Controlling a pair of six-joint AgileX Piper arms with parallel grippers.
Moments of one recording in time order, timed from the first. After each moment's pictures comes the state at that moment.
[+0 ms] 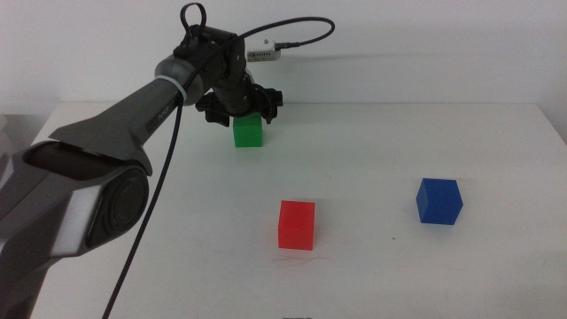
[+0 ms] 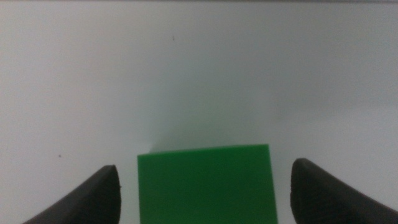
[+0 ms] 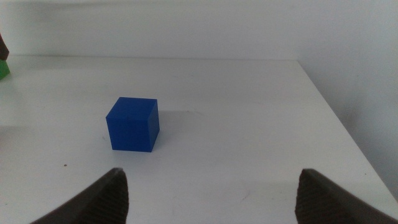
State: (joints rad) left arm -0.35 2.53 -2.38 0.05 0.94 -0.33; right arm 0.02 -0.01 0.03 -0.08 0.26 0.06
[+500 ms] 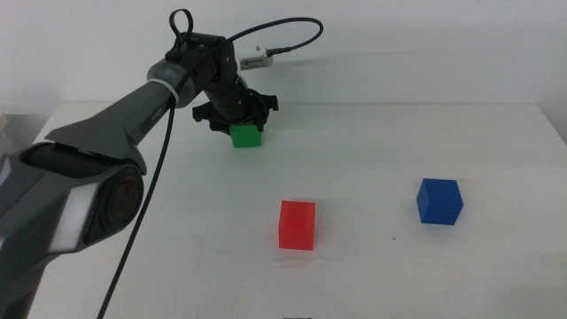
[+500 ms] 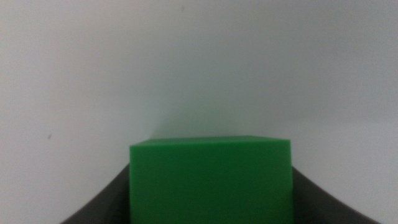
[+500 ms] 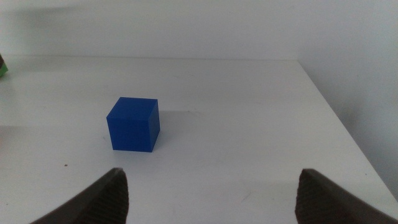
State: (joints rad) left arm -0.31 2.55 -2.38 -0.06 0.96 -0.31; right arm 0.02 -0.01 0.03 -0.08 0.26 0.06
